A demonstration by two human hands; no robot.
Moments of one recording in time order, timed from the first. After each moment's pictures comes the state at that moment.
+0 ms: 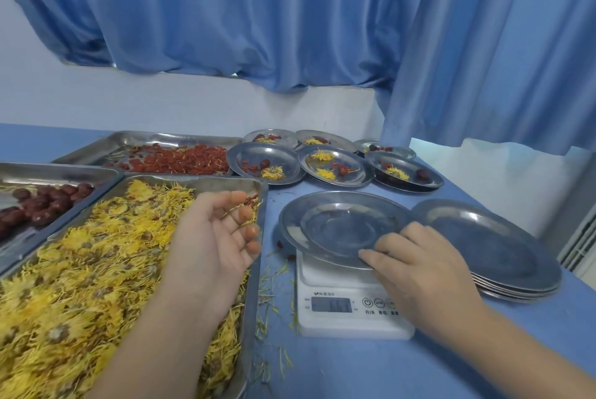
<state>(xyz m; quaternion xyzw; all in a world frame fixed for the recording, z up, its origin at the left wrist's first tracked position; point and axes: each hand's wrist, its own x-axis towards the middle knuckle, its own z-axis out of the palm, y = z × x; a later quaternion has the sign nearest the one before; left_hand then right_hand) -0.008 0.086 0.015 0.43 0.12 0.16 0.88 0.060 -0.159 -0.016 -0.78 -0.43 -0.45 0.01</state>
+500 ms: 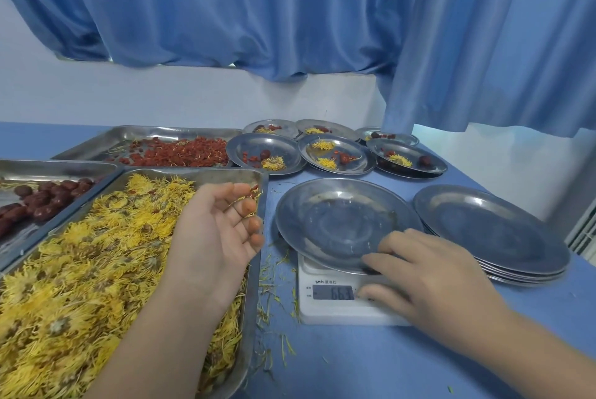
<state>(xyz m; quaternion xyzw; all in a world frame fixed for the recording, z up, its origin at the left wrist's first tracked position) -0.010 0.082 0.014 0.45 0.11 0.15 0.87 0.033 -0.165 -0.015 -0.83 -0.43 -0.34 0.03</state>
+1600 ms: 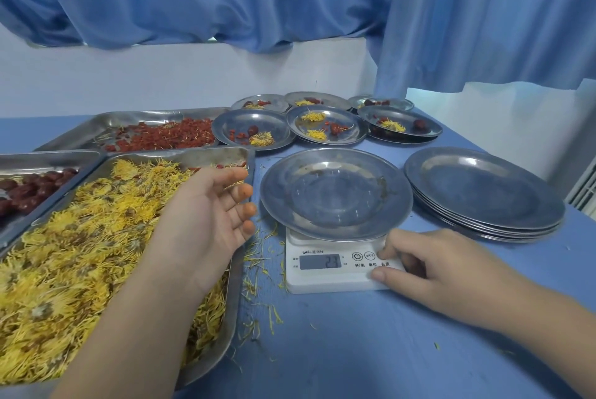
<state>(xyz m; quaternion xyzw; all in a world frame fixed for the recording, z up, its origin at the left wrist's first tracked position) -0.008 0.074 0.012 0.53 0.13 0.10 0.84 0.025 -0.198 -0.025 -0.93 -0.33 -0.06 0.18</state>
